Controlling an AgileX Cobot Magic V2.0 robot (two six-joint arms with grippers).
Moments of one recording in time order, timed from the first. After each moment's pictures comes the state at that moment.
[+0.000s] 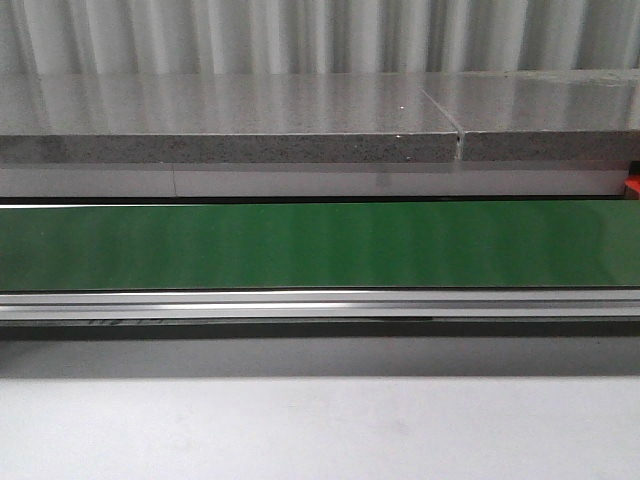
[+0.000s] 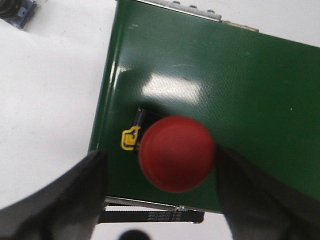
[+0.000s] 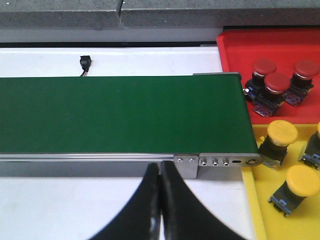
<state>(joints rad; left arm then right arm) 0.16 1.60 -1.31 -0.08 1.08 0.00 0.01 0.33 -0.58 -0.01 0.77 0.07</state>
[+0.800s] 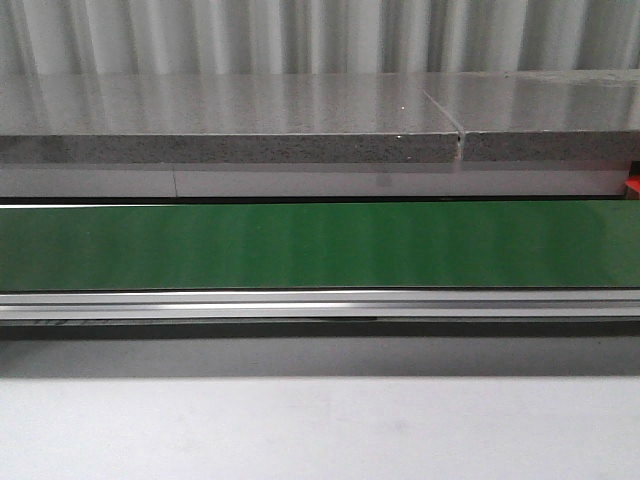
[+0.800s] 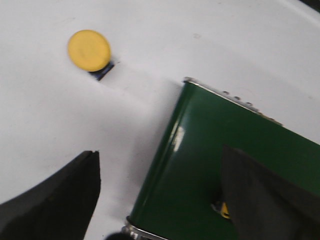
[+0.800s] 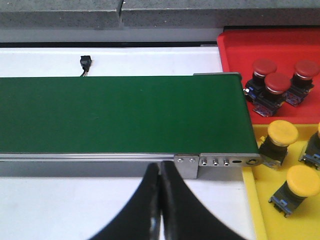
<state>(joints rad) 0.37 1.65 -1.48 -0.15 1.10 -0.03 0.01 0.33 -0.58 -0.01 0.77 0.07</state>
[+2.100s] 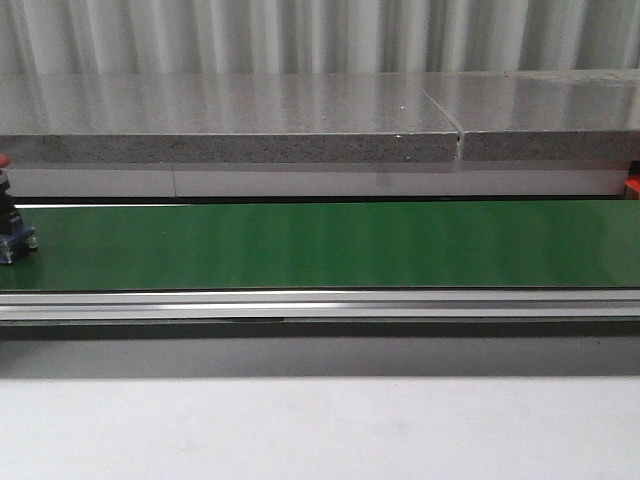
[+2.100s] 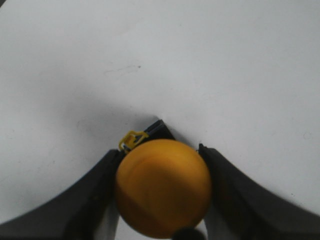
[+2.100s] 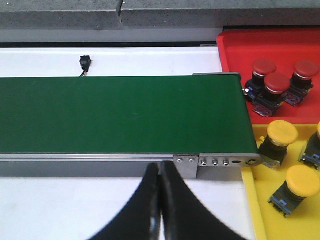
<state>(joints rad) 0.43 2.03 -1.49 -0.15 0.72 -0.04 0.01 0.33 -0.58 -0.01 0.77 0.07</state>
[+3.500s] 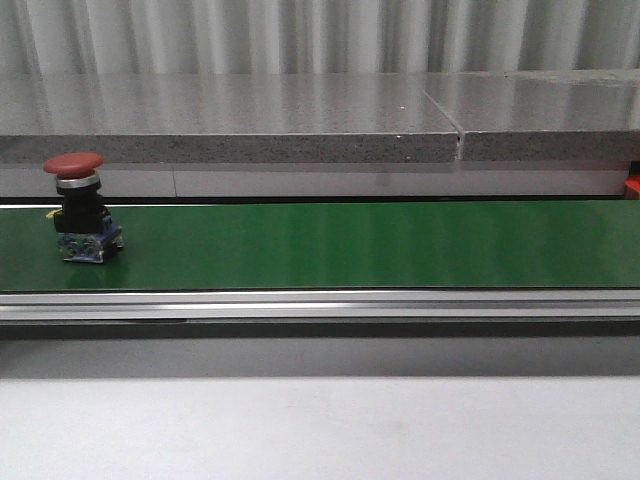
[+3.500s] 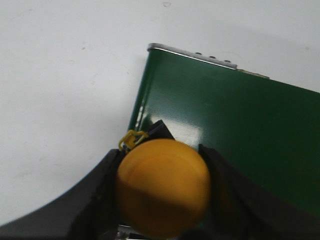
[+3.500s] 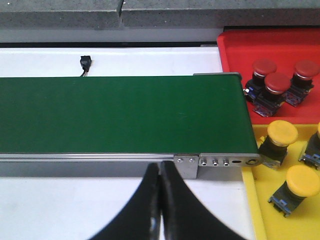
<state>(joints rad) 0.21 1.54 -1.25 -0.10 0.93 0.04 0.01 0.33 -0.58 -0.01 0.77 0.07</state>
